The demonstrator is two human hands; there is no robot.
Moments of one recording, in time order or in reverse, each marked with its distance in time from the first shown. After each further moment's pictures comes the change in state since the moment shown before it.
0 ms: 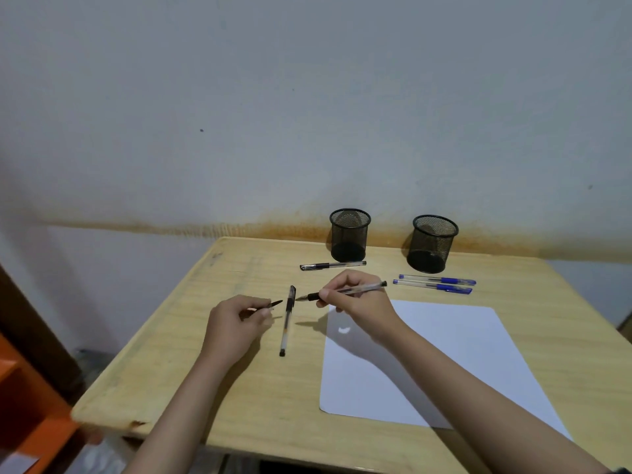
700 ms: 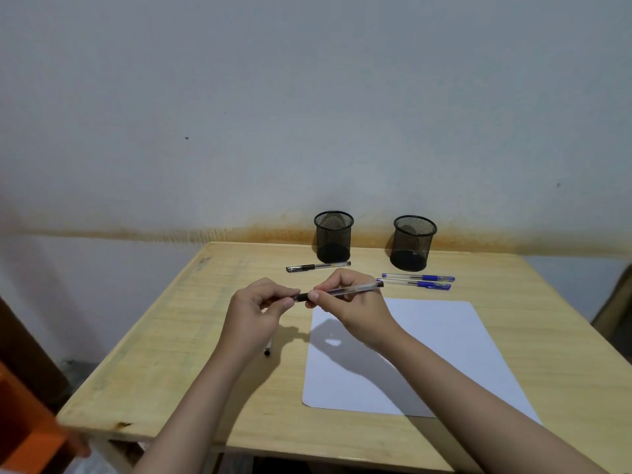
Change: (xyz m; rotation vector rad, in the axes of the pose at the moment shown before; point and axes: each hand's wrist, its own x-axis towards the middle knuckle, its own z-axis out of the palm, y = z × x) left_hand -0.022 0.059 0.021 -0.240 -0.109 0.266; right_hand -0.030 -0.026 -0.005 -0.011 0.020 -0.107
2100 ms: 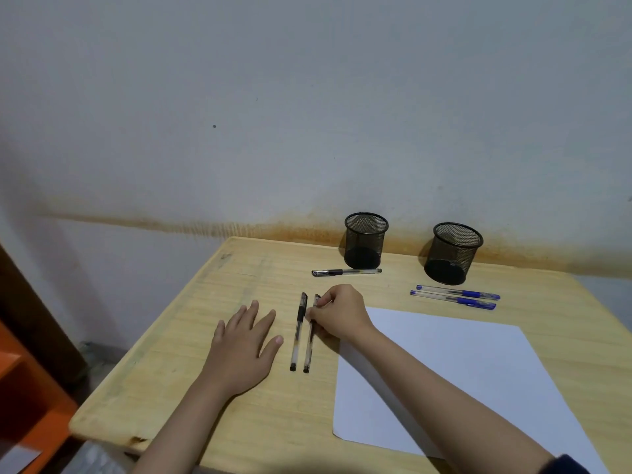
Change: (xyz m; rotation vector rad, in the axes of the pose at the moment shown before) left_hand -0.004 -0.101 -0.044 0.929 -0.306 -0.220; right_hand 0.076 0.076 0.051 -0.511 0.092 0.419
